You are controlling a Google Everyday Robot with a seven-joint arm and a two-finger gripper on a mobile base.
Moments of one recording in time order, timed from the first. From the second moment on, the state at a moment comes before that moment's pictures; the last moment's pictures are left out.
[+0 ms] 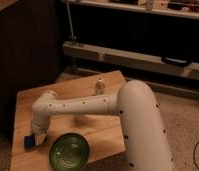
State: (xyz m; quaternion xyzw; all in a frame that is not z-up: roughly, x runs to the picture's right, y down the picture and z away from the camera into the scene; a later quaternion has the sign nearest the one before) arm -0.315 0.245 0.759 -0.33 0.34 0.86 0.18
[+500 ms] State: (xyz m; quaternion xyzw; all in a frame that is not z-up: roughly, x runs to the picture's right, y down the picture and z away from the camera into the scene) arm -0.291 0.278 0.733 -0.33 0.35 0.85 0.19
